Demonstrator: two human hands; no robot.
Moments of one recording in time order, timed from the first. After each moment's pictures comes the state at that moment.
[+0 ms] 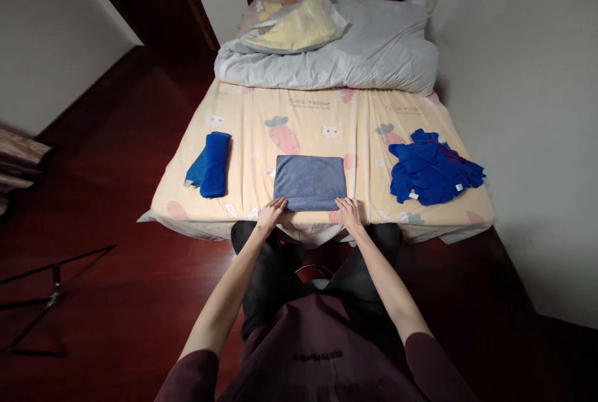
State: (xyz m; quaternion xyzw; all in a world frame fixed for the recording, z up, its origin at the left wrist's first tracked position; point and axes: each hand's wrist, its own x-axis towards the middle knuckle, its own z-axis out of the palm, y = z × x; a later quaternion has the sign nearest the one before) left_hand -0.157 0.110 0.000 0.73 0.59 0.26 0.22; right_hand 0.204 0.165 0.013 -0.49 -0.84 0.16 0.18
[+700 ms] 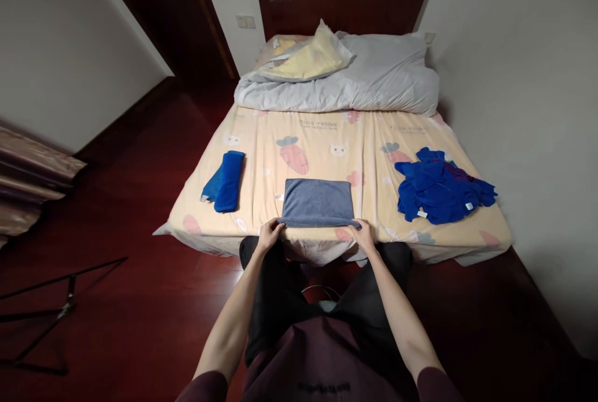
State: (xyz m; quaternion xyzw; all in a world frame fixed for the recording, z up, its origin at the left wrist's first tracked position) left_hand -0.171 0.092 0.002 0.53 0.67 0.41 0.32; right_hand 0.230 0.162 -0.013 -0.56 -0.66 0.31 0.39
